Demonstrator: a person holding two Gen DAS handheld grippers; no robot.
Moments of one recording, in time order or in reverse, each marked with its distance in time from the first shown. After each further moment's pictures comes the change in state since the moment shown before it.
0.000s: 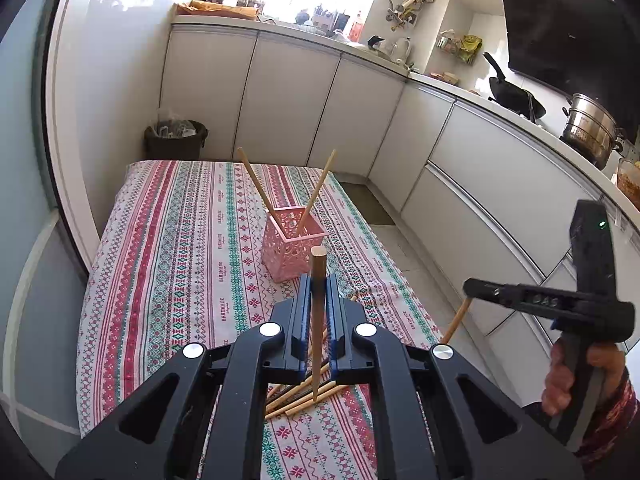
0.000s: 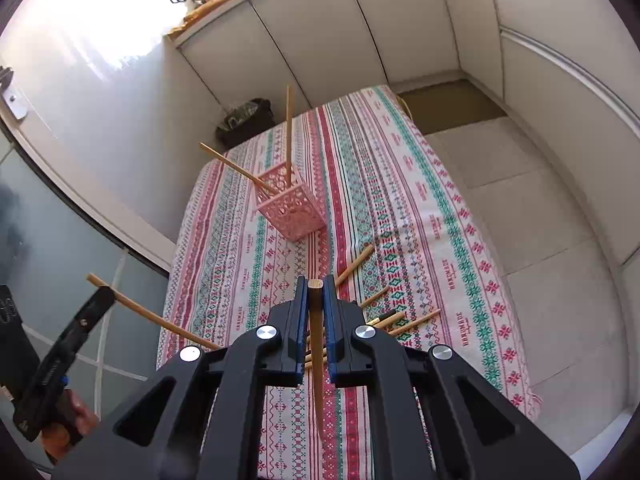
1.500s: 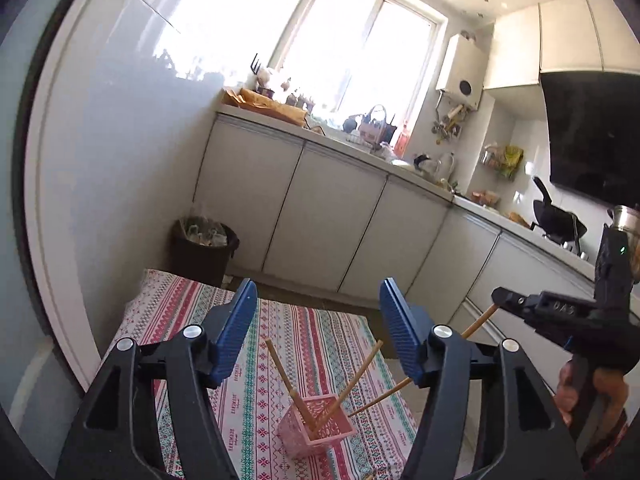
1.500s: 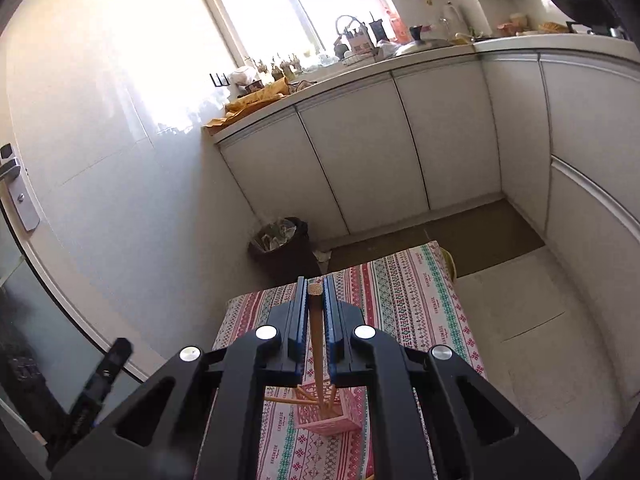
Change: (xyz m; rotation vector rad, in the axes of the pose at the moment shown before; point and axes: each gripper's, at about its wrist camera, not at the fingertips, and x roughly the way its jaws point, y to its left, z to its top) left arm 0.029 0.035 0.140 -0.150 -0.411 0.104; right arm 0.034 0.055 0.193 -0.117 -0.322 0.063
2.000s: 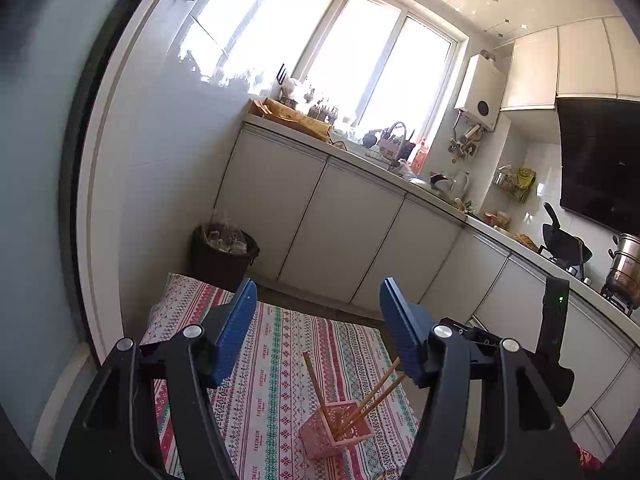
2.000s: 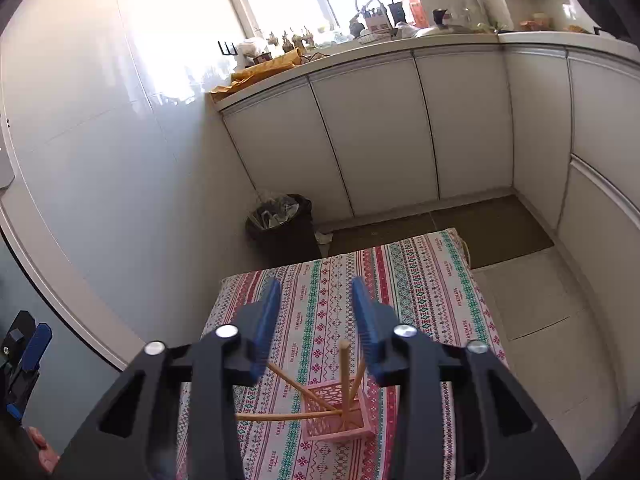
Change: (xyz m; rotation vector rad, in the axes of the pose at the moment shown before) left arm -0.026 0.031 0.020 -0.048 -0.023 0.041; right arm 0.059 0.016 -0.025 -0.028 0.055 -0.009
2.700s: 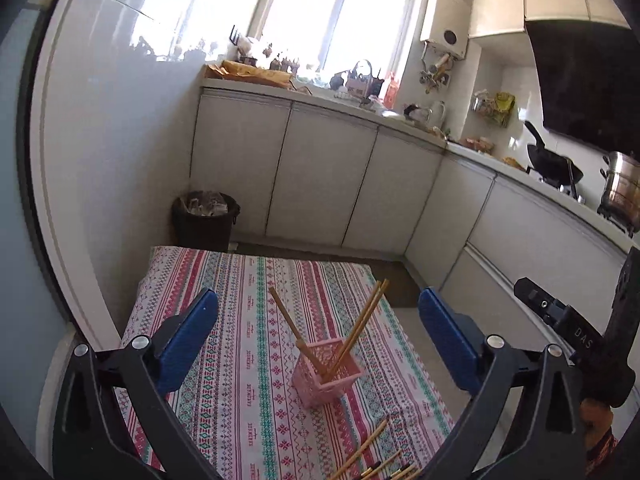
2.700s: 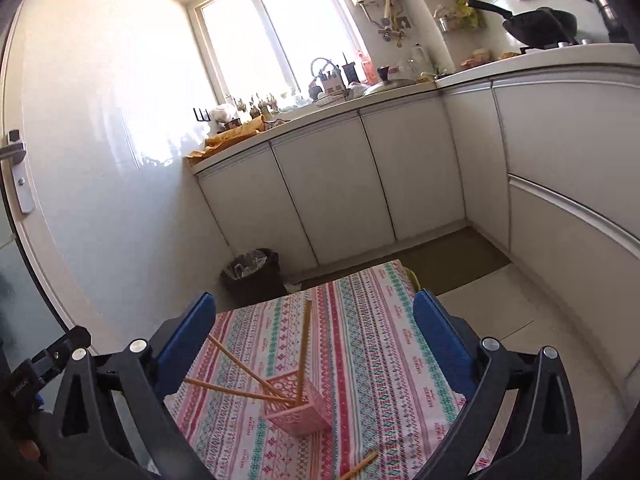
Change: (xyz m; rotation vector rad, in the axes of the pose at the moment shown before) left arm 0.018 -0.056 -0.046 0.192 0.213 -0.026; right arm -0.113 -0.048 -0.065 0.011 -0.203 -0.136
